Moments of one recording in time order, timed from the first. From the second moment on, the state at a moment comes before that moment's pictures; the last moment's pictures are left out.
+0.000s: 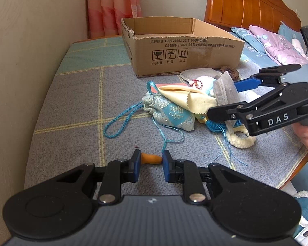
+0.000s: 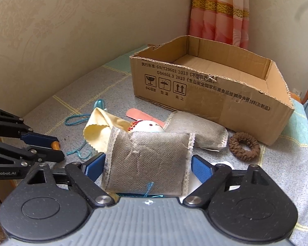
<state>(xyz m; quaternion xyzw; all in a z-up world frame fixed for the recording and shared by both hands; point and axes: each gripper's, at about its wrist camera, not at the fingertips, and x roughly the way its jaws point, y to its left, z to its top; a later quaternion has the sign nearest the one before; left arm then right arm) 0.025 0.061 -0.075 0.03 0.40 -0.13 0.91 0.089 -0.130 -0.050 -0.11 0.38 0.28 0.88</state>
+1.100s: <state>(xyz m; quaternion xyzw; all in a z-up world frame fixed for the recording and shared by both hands) 0.047 0.032 -0.003 0.08 0.35 -0.16 0.92 0.074 -0.165 -0.002 -0.11 0.35 0.21 0.90</state>
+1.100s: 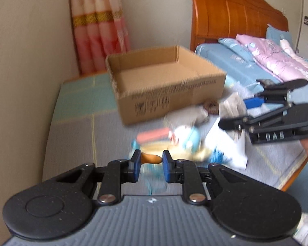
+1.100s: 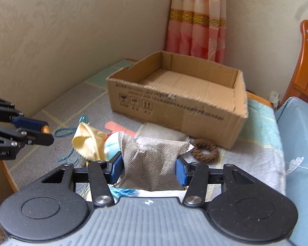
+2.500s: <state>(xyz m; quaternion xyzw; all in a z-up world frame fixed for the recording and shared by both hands) 0.176 0.007 0.035 0.08 0.30 -0.05 0.95 0.197 -0.189 0.046 -0.10 0.33 0.14 0.93</state>
